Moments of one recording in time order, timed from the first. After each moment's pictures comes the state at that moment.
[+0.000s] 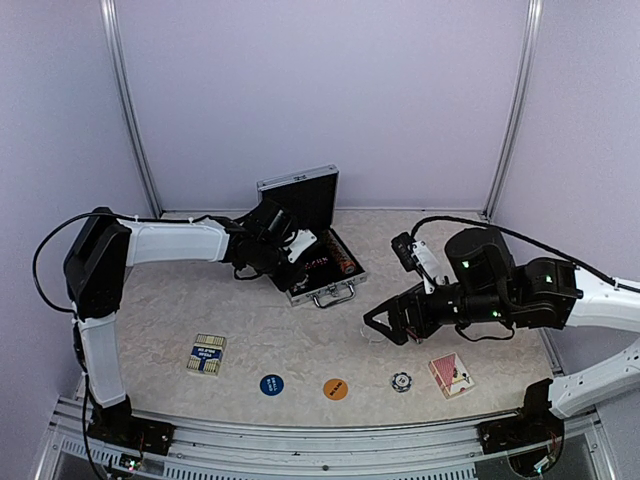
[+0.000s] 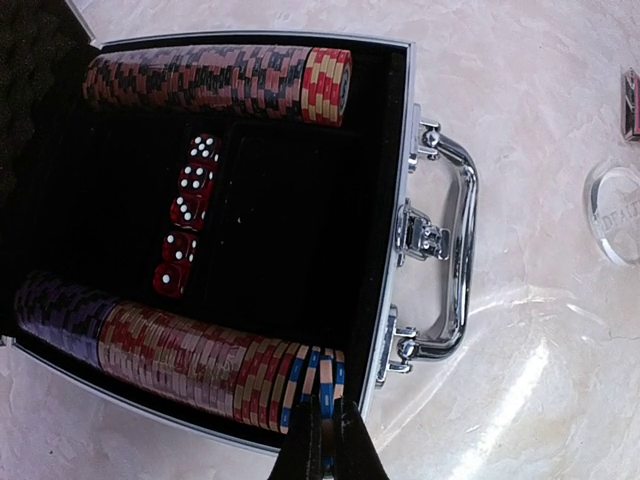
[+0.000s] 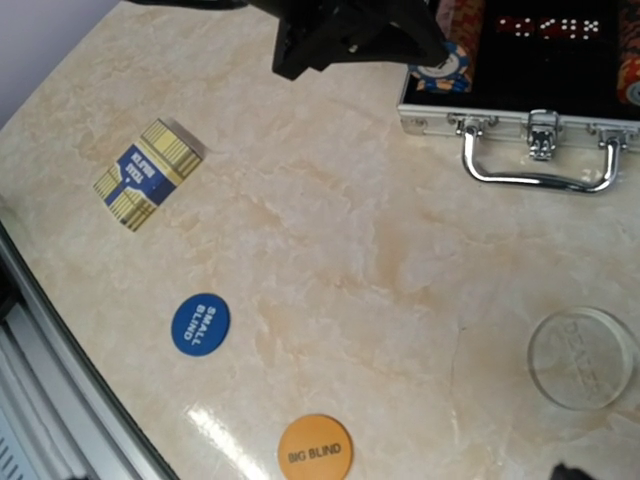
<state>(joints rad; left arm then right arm) -0.71 1.97 1.43 -0.36 0.09 0.26 1.11 1.07 0.93 -0.45 0.09 0.46</state>
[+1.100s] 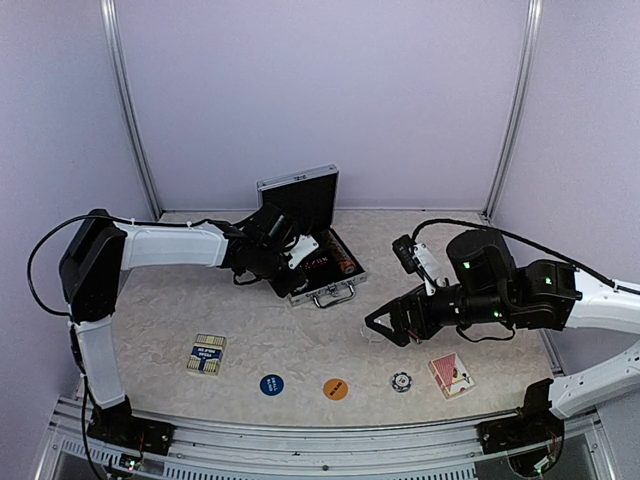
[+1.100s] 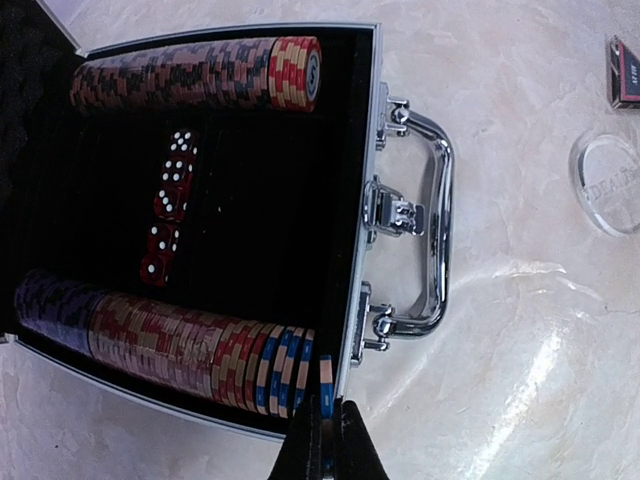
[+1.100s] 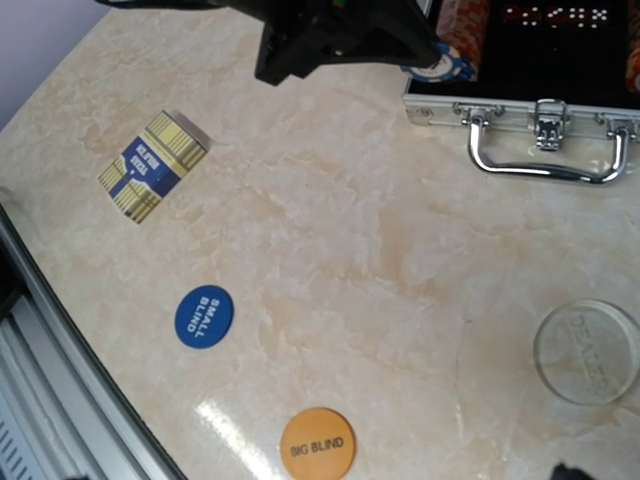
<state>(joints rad) -0.74 1.93 1.38 -0.35 0.06 0.30 1.09 1.06 0.91 -0.43 0.05 0.46</state>
